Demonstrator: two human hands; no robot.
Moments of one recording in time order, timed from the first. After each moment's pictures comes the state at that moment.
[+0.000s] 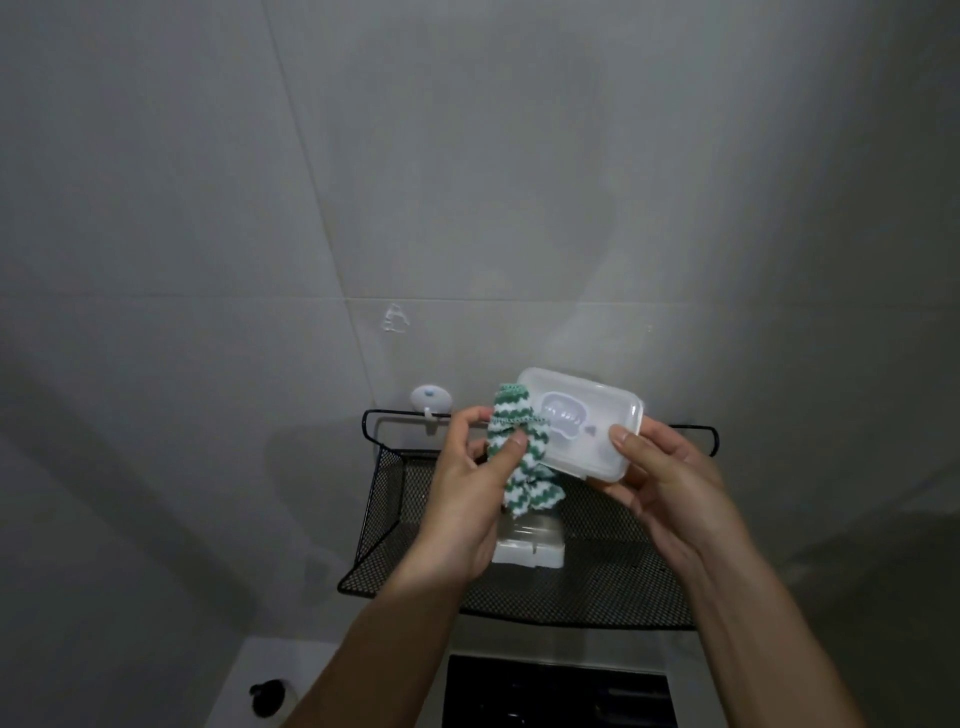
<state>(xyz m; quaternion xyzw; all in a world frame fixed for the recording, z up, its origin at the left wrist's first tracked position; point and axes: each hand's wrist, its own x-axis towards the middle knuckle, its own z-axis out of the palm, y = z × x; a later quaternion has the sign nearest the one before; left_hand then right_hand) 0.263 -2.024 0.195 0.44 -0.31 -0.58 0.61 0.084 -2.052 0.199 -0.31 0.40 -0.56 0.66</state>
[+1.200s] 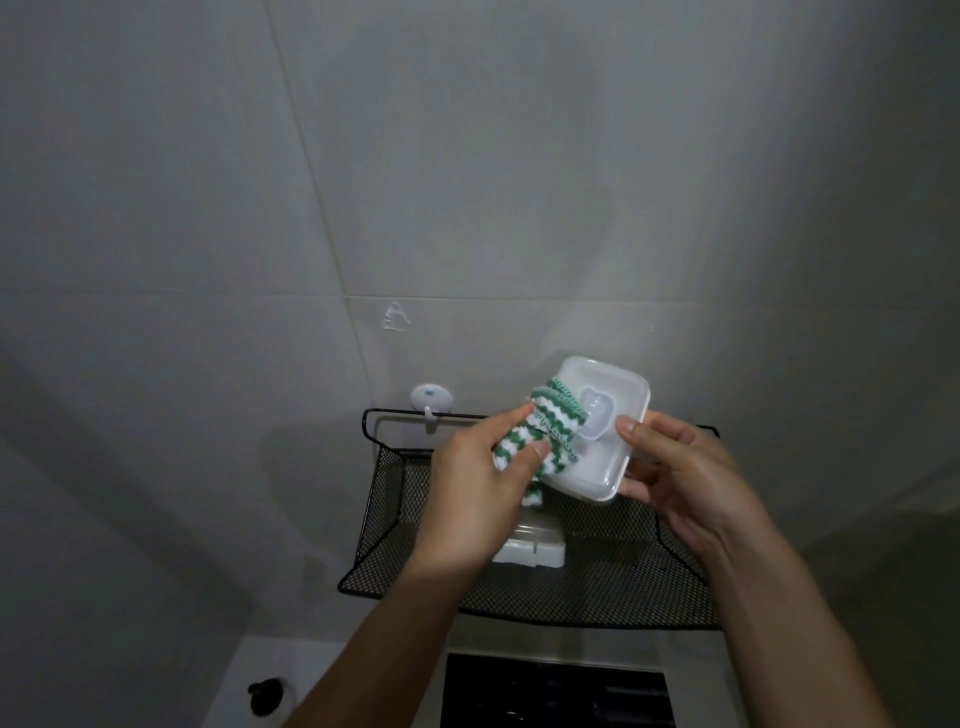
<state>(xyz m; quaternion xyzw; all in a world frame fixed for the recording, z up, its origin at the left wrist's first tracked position) 0.267 -2.009 0.221 0.59 -0.59 -0.27 0.48 0.073 -2.060 0.210 -0.38 0.41 -0.51 0.66</state>
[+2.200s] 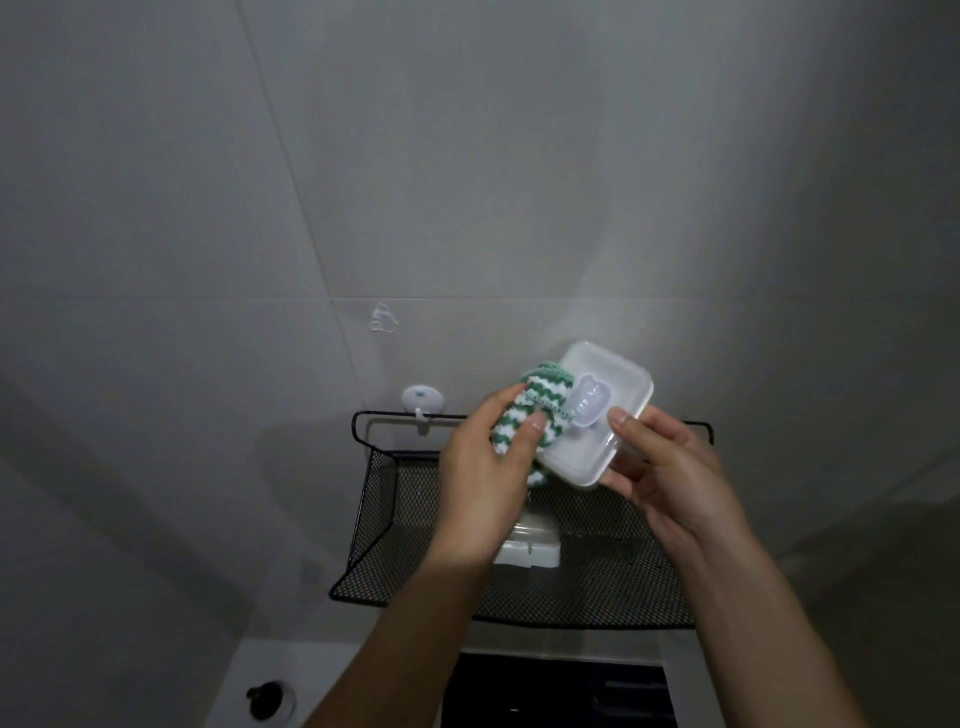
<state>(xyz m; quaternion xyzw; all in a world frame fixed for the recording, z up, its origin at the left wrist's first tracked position) 0.247 -2.028 0.211 0.57 -0.52 -0.32 0.55 0.087 -2.054 0.210 -0.31 0.40 -0.58 0.64</state>
